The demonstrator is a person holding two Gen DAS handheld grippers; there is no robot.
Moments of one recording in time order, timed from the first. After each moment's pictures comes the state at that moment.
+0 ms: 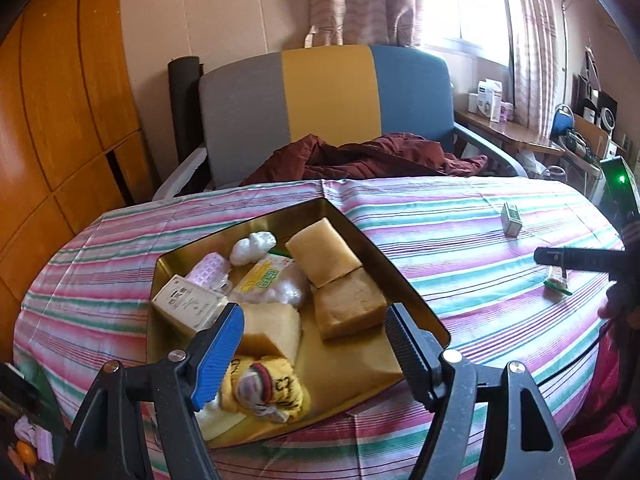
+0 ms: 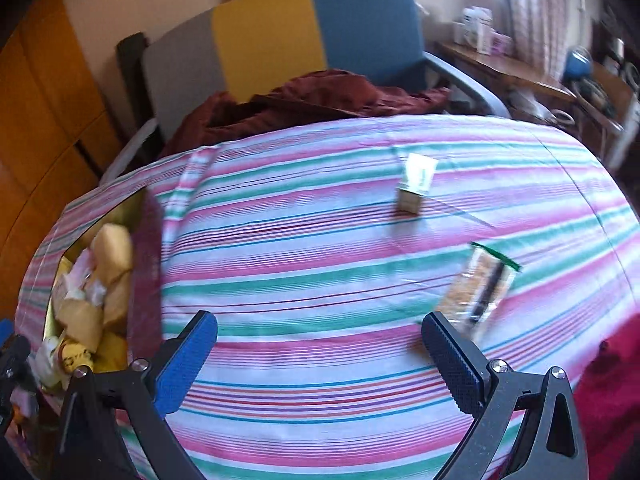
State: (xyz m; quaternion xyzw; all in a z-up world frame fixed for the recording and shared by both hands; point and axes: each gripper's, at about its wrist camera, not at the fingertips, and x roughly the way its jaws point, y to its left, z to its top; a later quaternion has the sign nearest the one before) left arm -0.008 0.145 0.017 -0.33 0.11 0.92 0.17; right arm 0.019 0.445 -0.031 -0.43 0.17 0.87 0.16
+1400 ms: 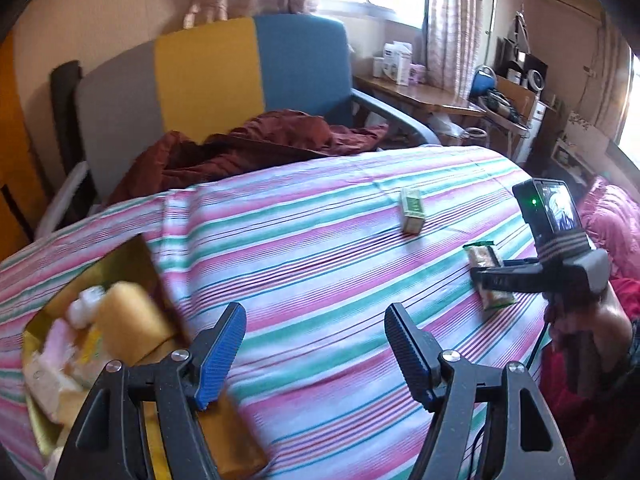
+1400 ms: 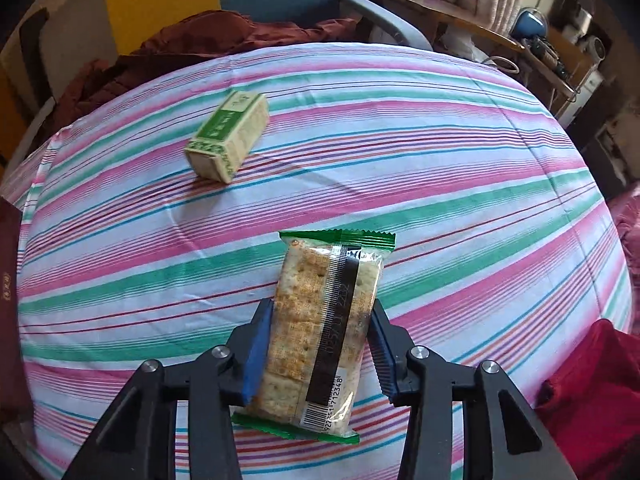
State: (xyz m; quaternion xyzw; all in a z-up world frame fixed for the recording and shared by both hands) left arm -0.047 0.310 0.002 -0.39 0.14 0.85 0.33; right arm 0.019 0.571 -0.091 -0.53 0.16 0.79 0.27
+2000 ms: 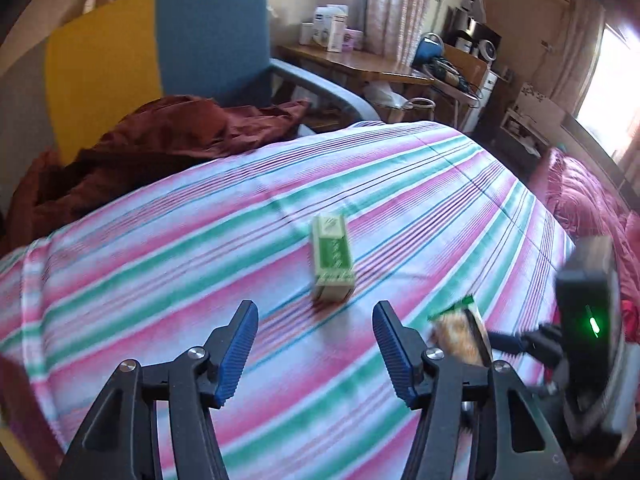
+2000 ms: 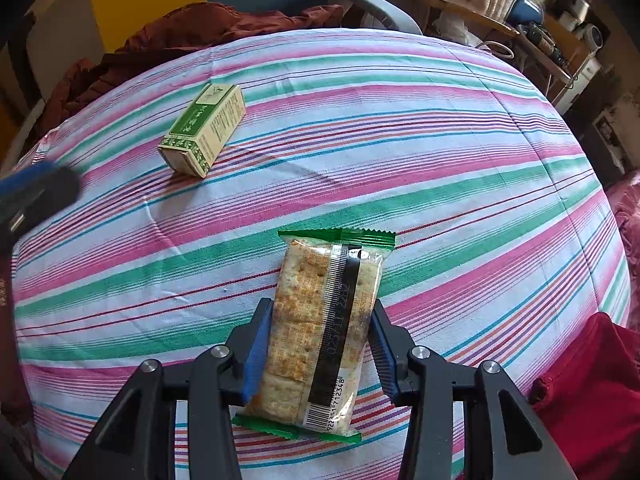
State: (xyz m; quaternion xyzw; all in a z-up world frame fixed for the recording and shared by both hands) left arm -0.109 0.482 -0.047 -0.42 0.16 0.78 0.44; right arm 0.030 0.580 -0.091 -0.55 0.17 0.77 0.27
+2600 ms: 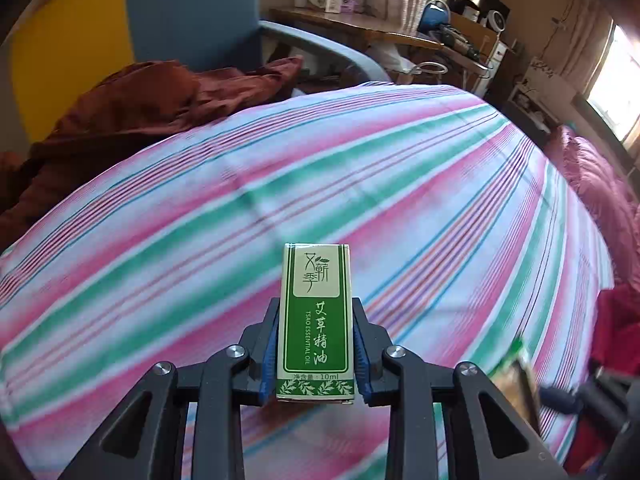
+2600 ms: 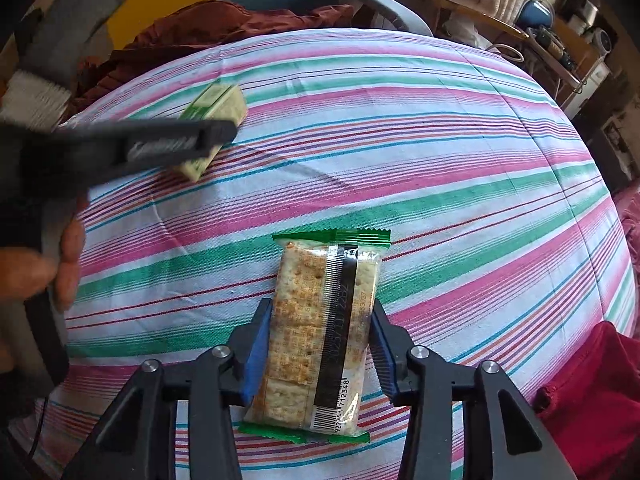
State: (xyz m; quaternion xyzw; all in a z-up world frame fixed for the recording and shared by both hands) left arm -0.138 0.527 -0.096 -0.47 0.19 0.76 0.42; right arm 0.044 0.582 -0.089 -0.55 0.17 0.78 0.25
